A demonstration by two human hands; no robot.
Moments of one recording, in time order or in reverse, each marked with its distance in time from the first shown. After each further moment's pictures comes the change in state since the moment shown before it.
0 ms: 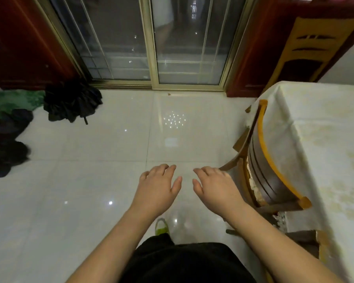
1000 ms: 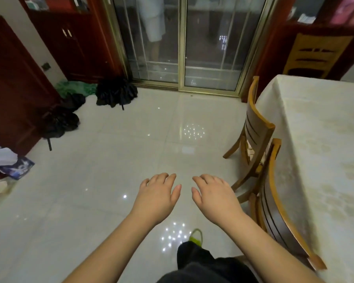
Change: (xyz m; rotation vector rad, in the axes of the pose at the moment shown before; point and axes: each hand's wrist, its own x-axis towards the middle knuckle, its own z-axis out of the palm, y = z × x) left_hand -0.418 0.108 0.094 0.080 0.080 -0.128; right_hand -0.400 -0.060 0.106 -0.027 0.097 -0.163
